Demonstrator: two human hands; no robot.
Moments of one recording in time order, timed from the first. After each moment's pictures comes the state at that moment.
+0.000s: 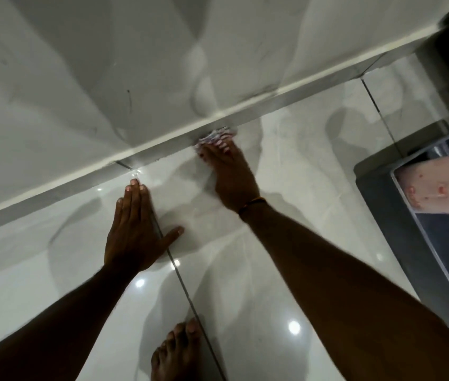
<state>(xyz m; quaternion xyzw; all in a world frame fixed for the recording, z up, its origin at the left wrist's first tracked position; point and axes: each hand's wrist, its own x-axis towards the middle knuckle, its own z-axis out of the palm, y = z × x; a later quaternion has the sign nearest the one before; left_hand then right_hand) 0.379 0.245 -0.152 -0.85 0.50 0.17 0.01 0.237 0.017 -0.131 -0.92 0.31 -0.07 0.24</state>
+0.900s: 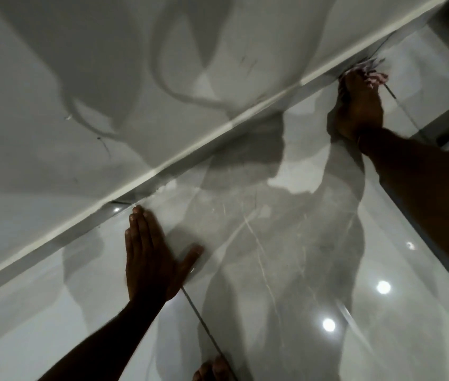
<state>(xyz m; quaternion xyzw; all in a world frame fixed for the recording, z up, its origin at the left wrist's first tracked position) 0.367 0.219 -0.169 -0.88 0.44 0.16 -0.04 0.144 -0.171 -0.089 -0.76 0.59 -0.10 0.24</state>
